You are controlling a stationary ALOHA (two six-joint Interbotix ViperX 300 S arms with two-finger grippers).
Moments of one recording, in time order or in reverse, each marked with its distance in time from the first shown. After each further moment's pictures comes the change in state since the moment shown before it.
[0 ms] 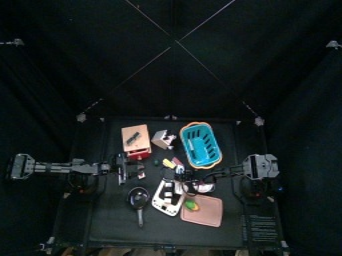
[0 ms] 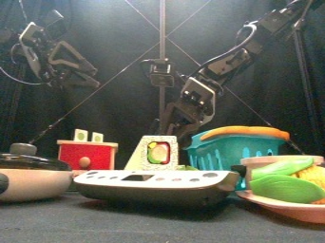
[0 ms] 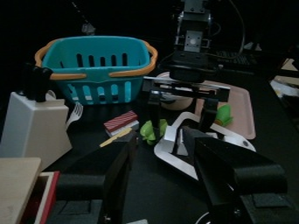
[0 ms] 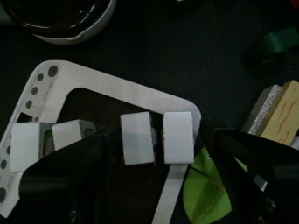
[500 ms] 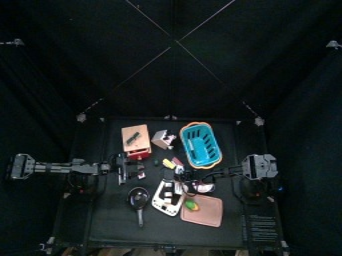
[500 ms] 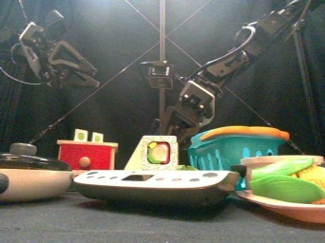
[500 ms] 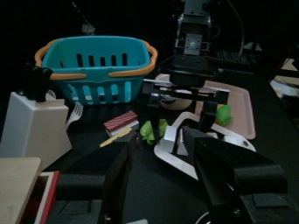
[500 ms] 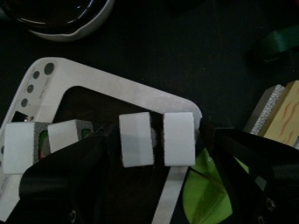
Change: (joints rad) left arm 0.000 -0.002 0.000 0.000 0.000 0.000; right arm 0.000 0.015 -0.008 -0.009 0.005 -0.002
